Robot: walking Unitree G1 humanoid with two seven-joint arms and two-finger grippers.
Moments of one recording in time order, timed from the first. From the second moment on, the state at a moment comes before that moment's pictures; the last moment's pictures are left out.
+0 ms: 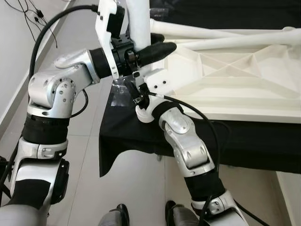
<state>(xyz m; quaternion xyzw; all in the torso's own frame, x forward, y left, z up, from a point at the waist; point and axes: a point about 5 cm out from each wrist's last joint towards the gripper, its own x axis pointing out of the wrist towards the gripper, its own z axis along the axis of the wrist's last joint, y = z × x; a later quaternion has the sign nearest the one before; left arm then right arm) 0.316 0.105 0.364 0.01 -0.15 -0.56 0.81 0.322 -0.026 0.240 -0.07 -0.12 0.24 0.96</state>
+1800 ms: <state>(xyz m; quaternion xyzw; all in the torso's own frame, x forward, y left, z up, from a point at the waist) 0.322 0.112 0.363 0.03 -0.15 -0.52 0.84 0.356 -0.018 0.230 -0.10 -0.13 0.26 0.95</state>
